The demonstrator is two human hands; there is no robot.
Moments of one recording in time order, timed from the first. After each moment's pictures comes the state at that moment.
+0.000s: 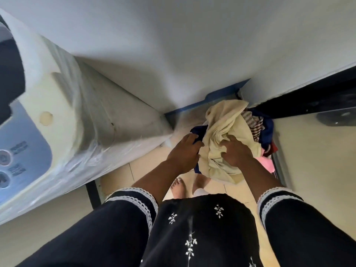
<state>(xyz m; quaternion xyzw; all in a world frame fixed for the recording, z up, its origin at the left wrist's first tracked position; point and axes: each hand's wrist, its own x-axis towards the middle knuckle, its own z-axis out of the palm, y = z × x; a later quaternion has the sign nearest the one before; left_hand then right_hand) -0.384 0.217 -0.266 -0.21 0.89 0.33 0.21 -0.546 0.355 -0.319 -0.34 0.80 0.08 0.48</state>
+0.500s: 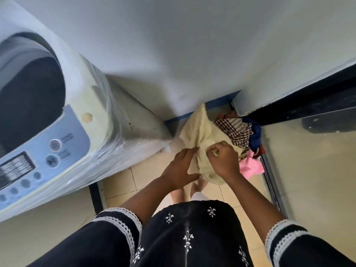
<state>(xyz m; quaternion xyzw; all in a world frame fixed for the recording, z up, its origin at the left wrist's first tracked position) -0.346 0.238 -0.186 -0.28 0.81 0.47 0.22 -0.490 0.348 -0.214 -0.24 0.89 -0.23 0.30</state>
